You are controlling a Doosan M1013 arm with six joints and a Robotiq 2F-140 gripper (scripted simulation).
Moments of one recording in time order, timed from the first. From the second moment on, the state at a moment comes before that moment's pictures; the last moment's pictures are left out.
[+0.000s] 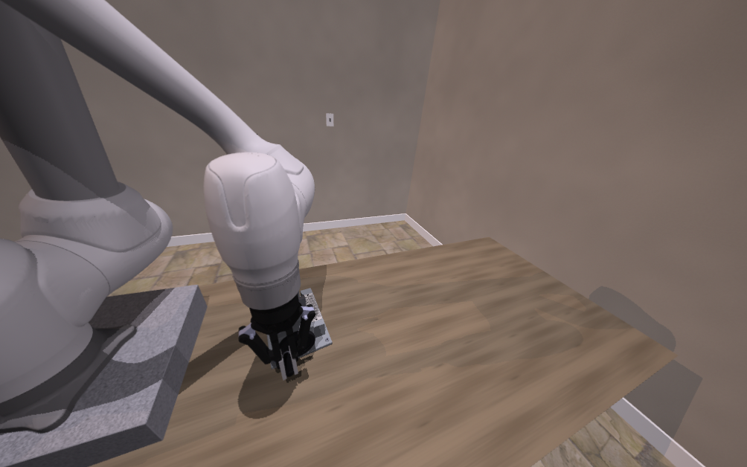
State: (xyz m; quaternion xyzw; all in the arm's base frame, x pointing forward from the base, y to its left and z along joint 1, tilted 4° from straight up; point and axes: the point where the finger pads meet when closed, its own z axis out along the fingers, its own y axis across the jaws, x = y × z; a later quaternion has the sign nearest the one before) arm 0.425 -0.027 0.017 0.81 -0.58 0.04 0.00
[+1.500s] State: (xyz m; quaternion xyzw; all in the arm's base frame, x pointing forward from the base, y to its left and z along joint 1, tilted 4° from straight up) arm 0.475 -0.009 0.034 0.81 -0.58 0.04 0.00
